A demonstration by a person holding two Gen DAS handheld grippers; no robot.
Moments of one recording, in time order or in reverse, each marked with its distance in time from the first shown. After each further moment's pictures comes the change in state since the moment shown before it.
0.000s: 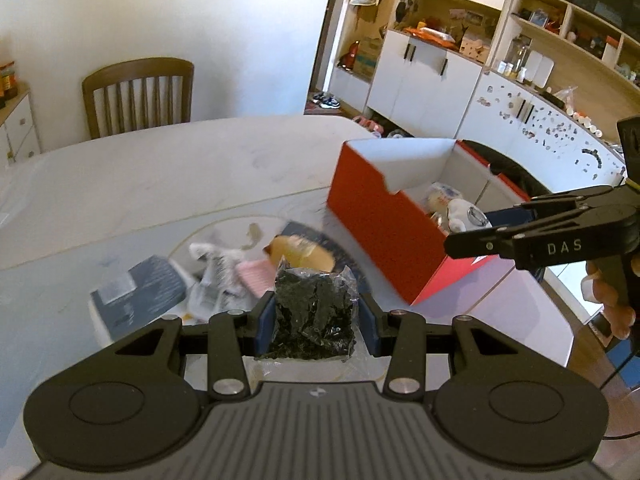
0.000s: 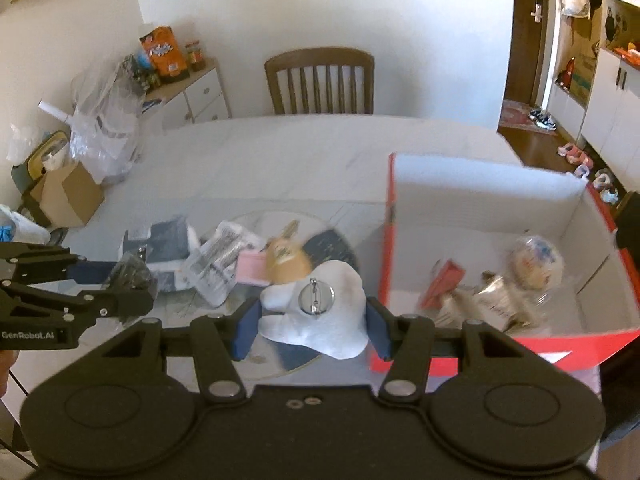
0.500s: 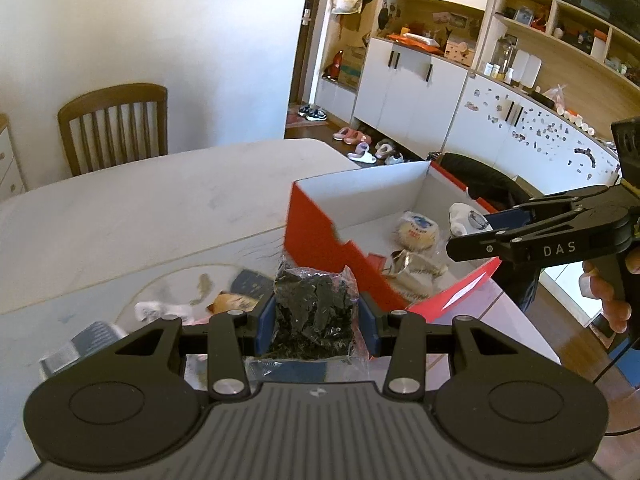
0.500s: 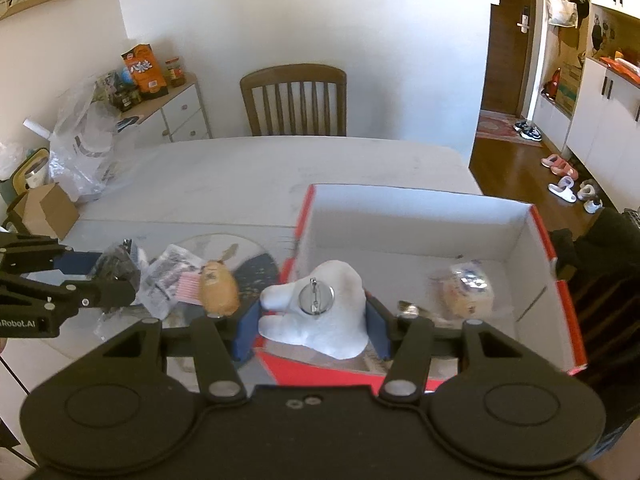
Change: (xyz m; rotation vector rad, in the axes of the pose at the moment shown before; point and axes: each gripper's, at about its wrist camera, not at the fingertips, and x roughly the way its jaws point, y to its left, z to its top) left arm 0.033 -0.059 0.043 0.047 -0.030 -0.004; right arm -0.021 -0.075 0.015 -0.005 -0.028 -0.026
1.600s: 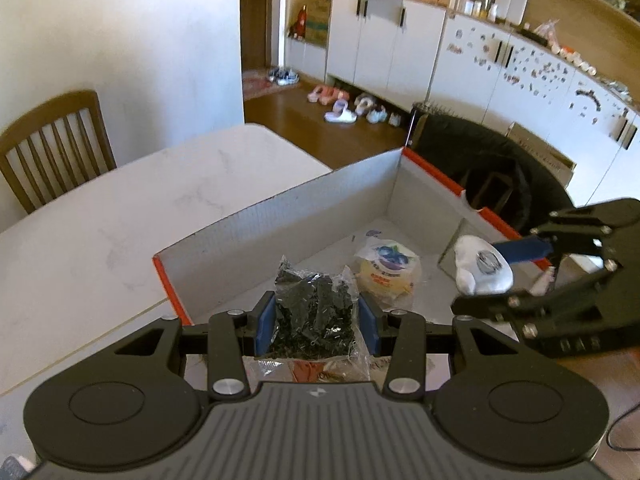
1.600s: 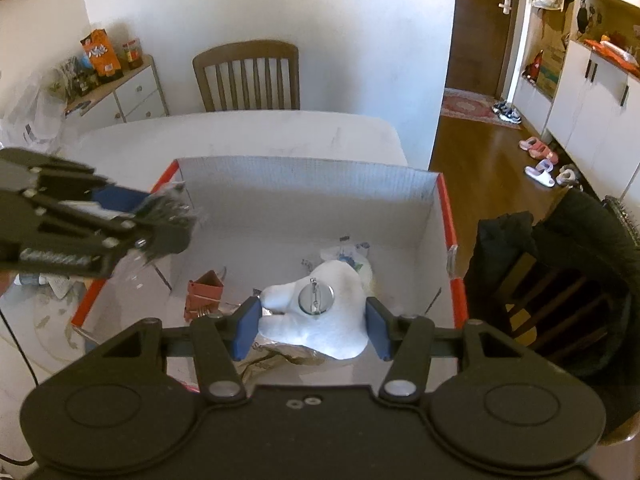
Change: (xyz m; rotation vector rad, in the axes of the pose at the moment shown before) left arm 0.167 -0.081 0.088 0.138 0.157 0.002; right arm 0.037 -0.123 -0.007 0.000 0.071 -0.049
